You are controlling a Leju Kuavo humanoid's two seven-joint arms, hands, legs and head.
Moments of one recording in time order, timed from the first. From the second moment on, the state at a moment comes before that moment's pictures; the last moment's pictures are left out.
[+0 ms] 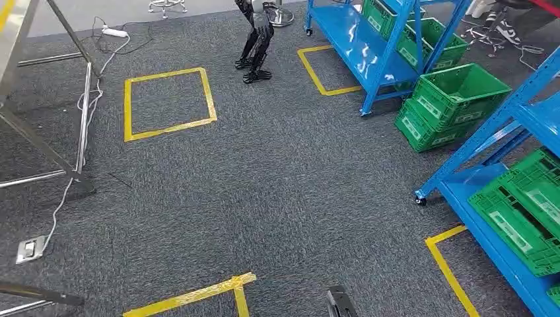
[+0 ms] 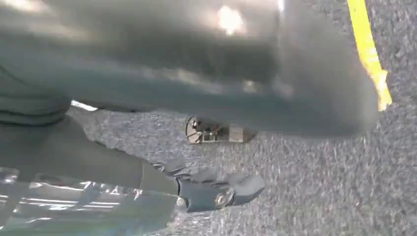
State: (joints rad) left arm -0.16 -0.10 1.34 -0.10 -1.56 0.07 -0.09; right arm -0.10 0.02 0.69 -0.22 -0.68 -0.38 -0.12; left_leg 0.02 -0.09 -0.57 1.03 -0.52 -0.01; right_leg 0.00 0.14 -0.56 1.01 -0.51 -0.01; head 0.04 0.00
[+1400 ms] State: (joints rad) left arm -0.16 -0.10 1.34 -0.10 -1.55 0.08 -0.08; right arm -0.10 0.03 0.72 -0.22 -0.68 -0.37 -0.11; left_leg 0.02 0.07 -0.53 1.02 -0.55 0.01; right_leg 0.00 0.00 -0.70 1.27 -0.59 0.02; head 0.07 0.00
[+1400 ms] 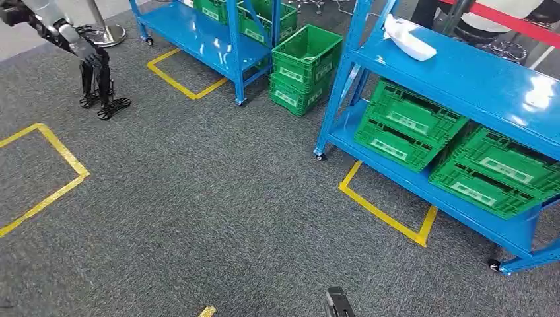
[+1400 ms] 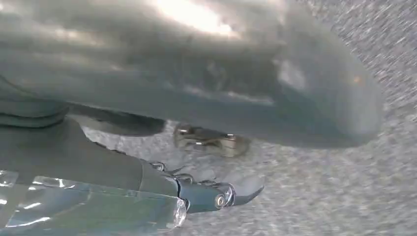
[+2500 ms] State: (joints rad) left arm -0.16 -0.10 1.34 -0.10 -1.53 0.05 -0.03; right arm -0.12 0.02 0.76 -0.22 -0.68 -0.37 -0.06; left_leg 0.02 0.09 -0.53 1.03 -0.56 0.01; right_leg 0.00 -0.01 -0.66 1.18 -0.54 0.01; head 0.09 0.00
